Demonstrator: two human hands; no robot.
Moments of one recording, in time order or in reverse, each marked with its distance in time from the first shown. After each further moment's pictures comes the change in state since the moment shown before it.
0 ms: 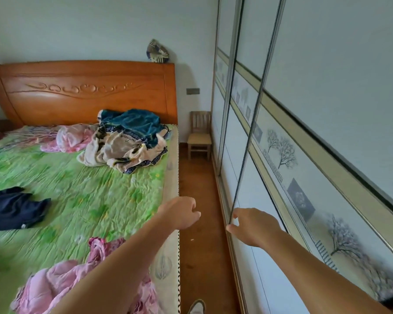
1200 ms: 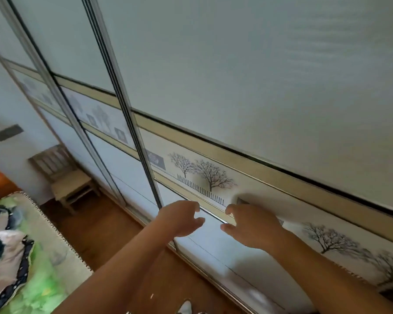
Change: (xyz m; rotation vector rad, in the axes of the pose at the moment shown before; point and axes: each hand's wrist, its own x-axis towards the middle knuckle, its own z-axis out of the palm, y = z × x) left_hand 0.256 0.155 -0.053 0.360 -0.275 0.826; right_hand 0.090 0.081 -0.049 0.295 0.119 0.720
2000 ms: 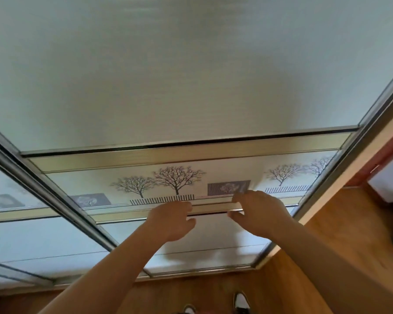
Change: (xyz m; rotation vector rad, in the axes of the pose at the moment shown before) left_hand 0.061 -0.006 -0.023 0.292 -0.166 0.599; right_hand -0.058 -0.042 0.019 0.096 0.201 0.670
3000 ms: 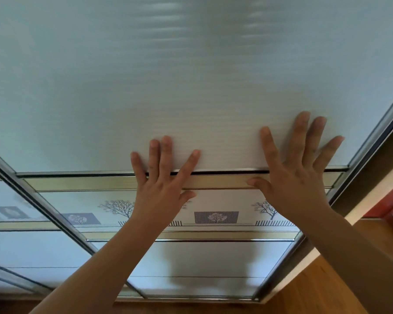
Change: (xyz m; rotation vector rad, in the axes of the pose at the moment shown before) left_hand 0.016 0.022 -0.077 0.393 1.209 0.143; right_hand 0.038 0.071 -0.098 -0.219 0.983 -0.149
